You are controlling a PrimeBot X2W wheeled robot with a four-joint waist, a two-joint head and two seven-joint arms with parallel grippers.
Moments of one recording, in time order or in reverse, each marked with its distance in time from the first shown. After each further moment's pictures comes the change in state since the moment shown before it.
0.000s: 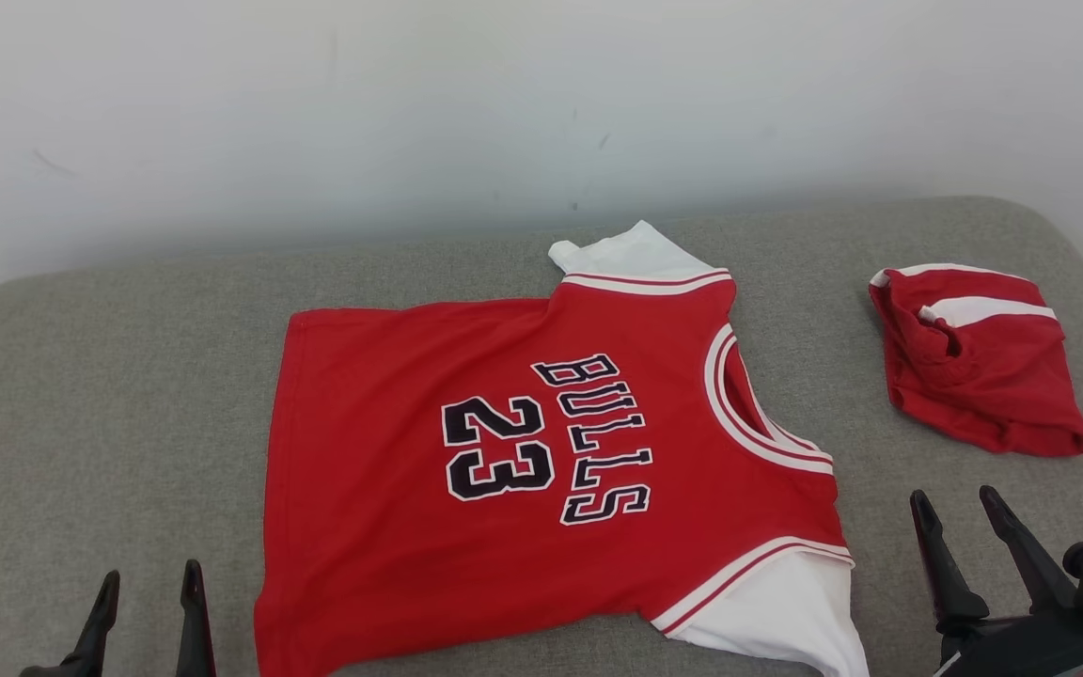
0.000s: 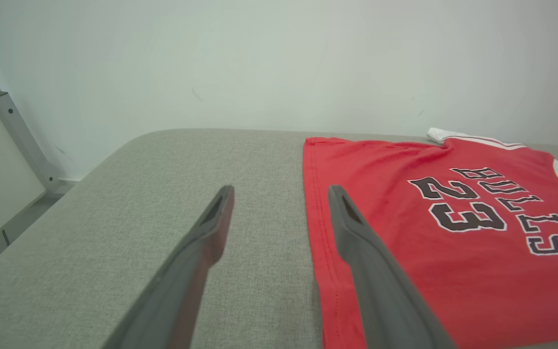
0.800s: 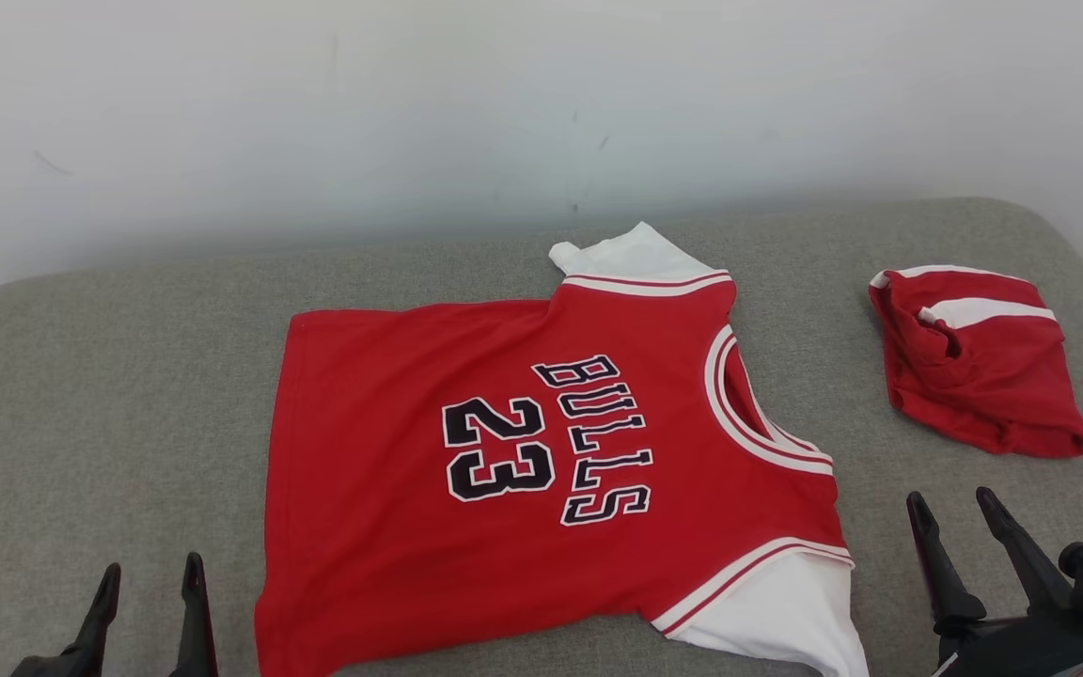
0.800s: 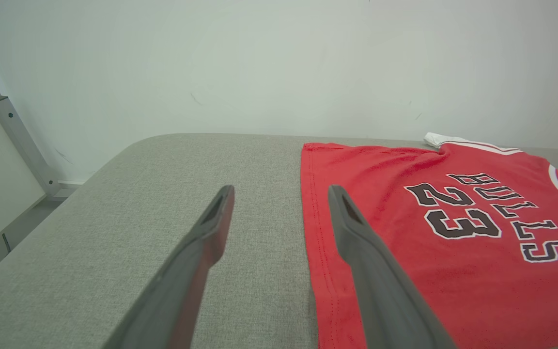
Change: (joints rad) left arm 0.003 -0.009 0.014 -0.049 0.016 0.000 0.048; right arm -0.001 0.002 0.002 0.001 -0.008 0.000 0.009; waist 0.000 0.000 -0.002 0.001
